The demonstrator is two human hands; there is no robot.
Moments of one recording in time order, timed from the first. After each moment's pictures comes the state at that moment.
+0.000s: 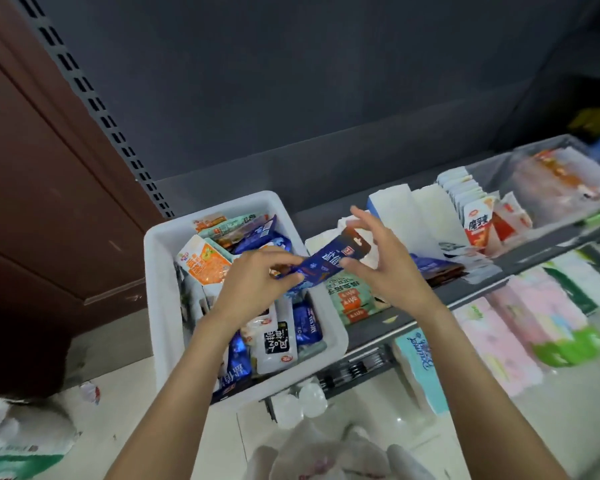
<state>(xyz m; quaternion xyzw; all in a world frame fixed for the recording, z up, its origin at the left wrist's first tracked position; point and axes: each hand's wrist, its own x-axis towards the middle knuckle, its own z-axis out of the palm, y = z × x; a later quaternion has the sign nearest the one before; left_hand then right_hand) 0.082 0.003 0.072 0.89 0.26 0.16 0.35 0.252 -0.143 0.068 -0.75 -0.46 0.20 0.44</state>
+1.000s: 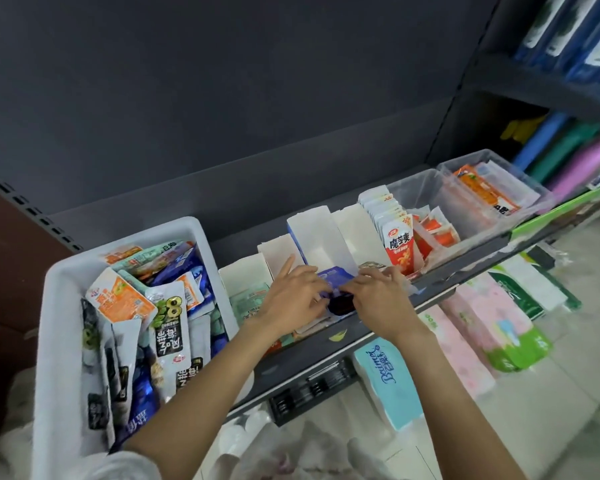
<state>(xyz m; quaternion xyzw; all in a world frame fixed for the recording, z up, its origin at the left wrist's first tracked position) 0.253 -0.077 0.005 0.99 0.10 0.02 0.14 0.368 -0.224 -0.002 -0.84 -0.53 -0.08 0.02</state>
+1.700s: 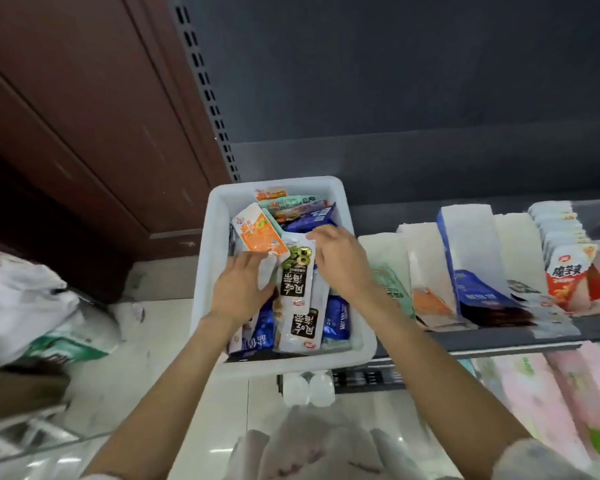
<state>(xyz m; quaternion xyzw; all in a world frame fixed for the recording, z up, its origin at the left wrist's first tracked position) 0.009 0.022 -0.001 0.85 0.51 0.05 0.15 0.196 -0.027 0.017 -0.73 -0.66 0.06 0.19</state>
